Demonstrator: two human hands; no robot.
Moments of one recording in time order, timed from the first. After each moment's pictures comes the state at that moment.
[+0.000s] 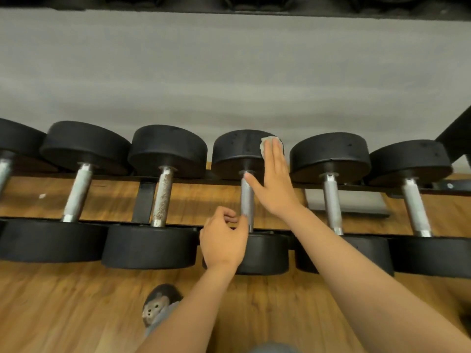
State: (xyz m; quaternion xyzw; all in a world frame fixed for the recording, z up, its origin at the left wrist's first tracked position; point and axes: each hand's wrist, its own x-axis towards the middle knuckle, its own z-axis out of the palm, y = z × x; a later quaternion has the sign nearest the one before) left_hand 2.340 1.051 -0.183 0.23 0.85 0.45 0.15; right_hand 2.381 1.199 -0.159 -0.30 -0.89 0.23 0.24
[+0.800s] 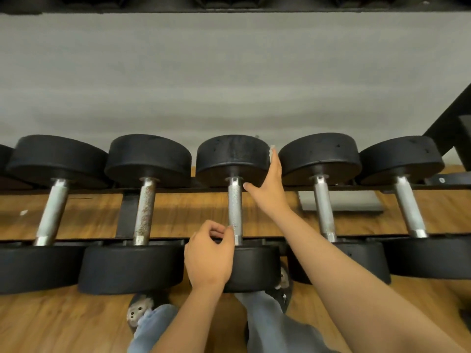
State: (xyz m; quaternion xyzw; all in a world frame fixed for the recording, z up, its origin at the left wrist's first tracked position) left_hand 2.343 1.054 -0.187 0.21 0.85 0.46 0.14; right_hand 2.376 1.225 -0.183 -0.37 -0.73 0.47 0.33
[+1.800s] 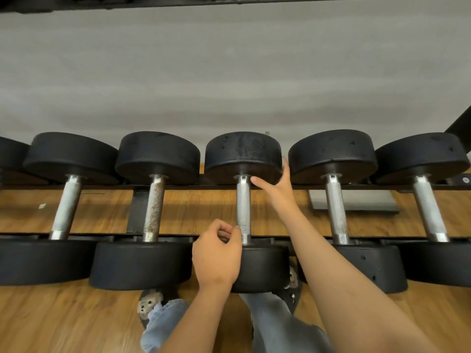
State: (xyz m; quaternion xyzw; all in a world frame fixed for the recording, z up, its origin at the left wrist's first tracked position) left_hand 2.346 1.051 -0.175 0.21 0.85 0.46 0.16; right_hand 2.368 1.240 -0.207 -0.40 -0.59 0.63 0.32
